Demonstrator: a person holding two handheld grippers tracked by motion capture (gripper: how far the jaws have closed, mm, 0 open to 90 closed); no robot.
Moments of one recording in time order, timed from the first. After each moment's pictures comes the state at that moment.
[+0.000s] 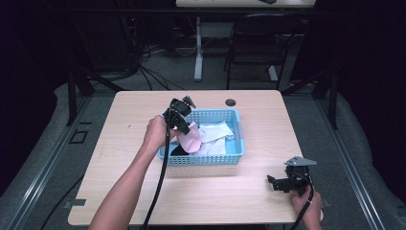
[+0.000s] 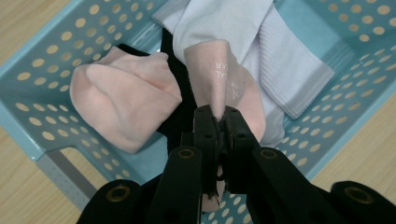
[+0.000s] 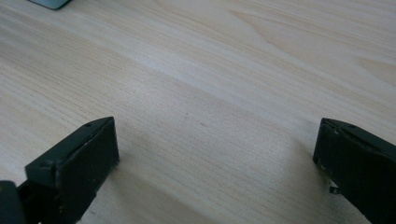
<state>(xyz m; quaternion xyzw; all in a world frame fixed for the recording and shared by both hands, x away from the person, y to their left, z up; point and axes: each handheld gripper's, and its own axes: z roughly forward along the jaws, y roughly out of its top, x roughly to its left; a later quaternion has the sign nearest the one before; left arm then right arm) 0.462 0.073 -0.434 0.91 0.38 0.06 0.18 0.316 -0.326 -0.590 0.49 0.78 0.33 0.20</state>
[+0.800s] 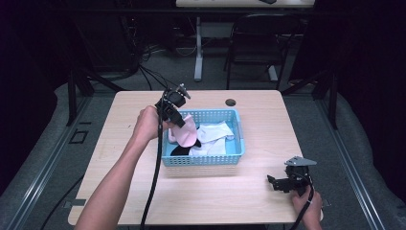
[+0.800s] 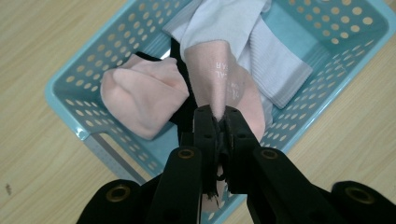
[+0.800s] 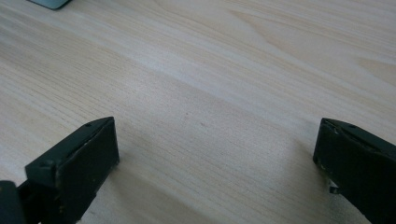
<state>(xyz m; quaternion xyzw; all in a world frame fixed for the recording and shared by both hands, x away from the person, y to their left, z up) 0.453 0.088 -0.386 0.91 0.36 0.07 0.19 0.316 -0.326 -0.590 0.49 0.78 0.33 0.20</state>
